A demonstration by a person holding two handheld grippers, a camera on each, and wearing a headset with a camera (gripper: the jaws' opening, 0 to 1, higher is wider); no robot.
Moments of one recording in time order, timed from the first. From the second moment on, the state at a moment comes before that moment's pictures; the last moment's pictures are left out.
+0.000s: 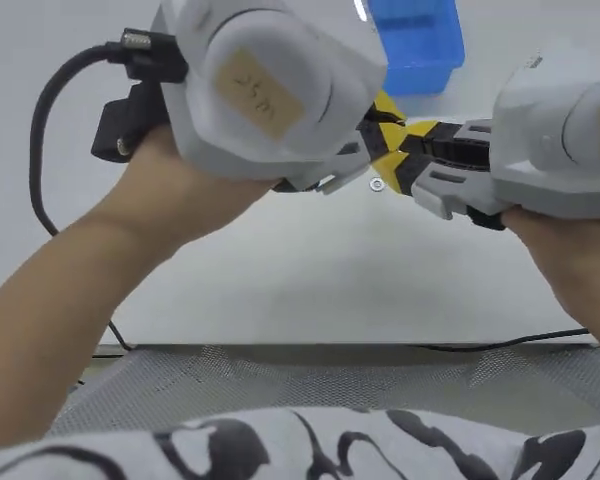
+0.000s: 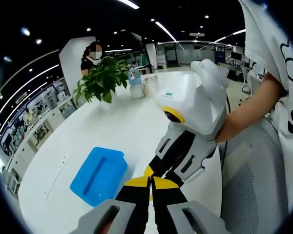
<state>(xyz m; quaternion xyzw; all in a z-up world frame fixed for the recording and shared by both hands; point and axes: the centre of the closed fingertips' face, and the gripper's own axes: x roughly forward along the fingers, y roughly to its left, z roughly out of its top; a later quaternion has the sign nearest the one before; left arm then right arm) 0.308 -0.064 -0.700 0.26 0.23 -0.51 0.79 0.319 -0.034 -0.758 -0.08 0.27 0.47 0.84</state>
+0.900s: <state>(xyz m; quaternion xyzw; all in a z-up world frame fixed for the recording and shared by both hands) 0.309 -0.062 -0.722 0.28 0.24 -0.51 0.78 0.322 -0.030 -0.778 -0.08 0.29 0.47 0.83</state>
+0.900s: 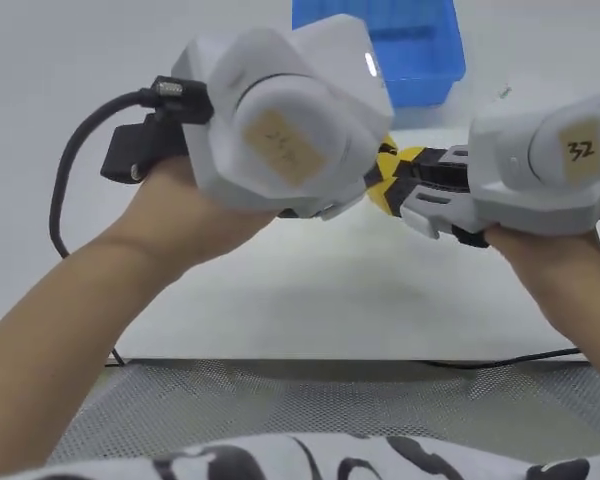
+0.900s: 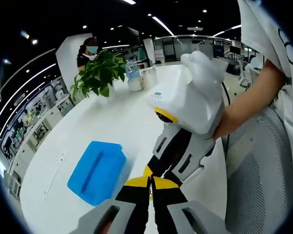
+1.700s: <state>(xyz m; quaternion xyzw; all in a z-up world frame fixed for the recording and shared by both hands) 0.315 -0.061 -0.720 0.27 0.24 -0.51 0.78 0.325 -0.027 -0.778 -0.12 0.29 0.49 0.82</state>
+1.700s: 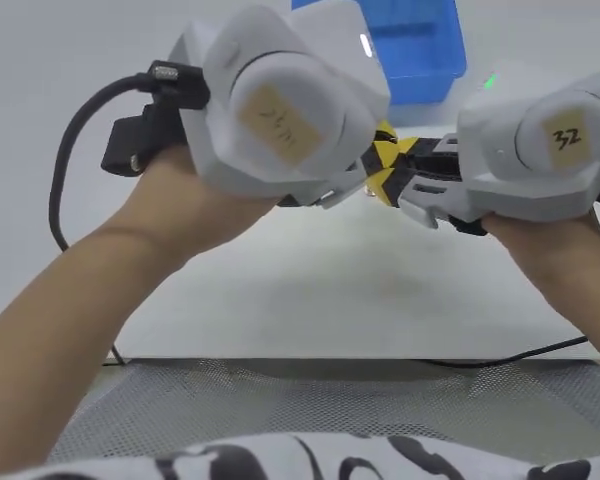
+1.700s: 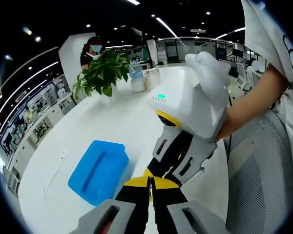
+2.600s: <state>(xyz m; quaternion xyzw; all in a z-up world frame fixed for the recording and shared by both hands) 0.323 -0.061 -0.723 0.26 0.25 -0.51 0.79 0.329 -0.028 -0.780 -0.15 0.29 0.49 0.81</state>
